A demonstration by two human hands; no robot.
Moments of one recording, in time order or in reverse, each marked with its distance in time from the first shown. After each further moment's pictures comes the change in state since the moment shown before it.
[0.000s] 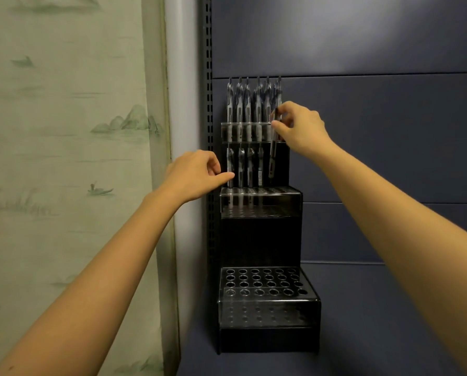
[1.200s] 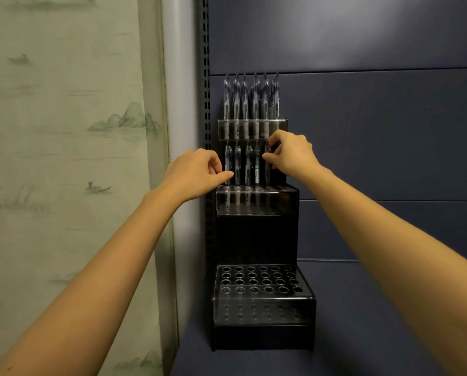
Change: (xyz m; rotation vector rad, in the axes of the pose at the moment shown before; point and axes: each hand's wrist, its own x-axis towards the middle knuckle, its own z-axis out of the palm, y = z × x) left_hand -0.001 0.010 0.002 0.028 -0.046 -0.015; right_hand -0.016 0.019 0.032 -0.046 -0.144 0.090
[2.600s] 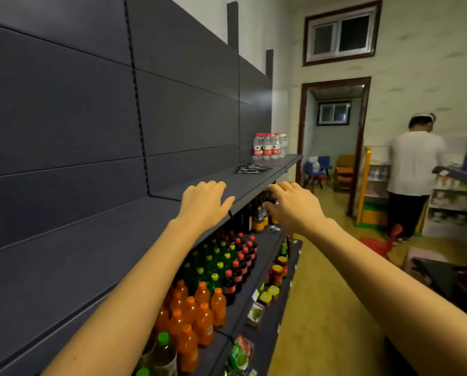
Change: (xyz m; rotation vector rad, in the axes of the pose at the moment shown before) left_hand -0.139 0.582 0.209 -0.320 -0.191 0.931; right_hand -0.455 0.271 -0.399 -1.115 0.043 0.819
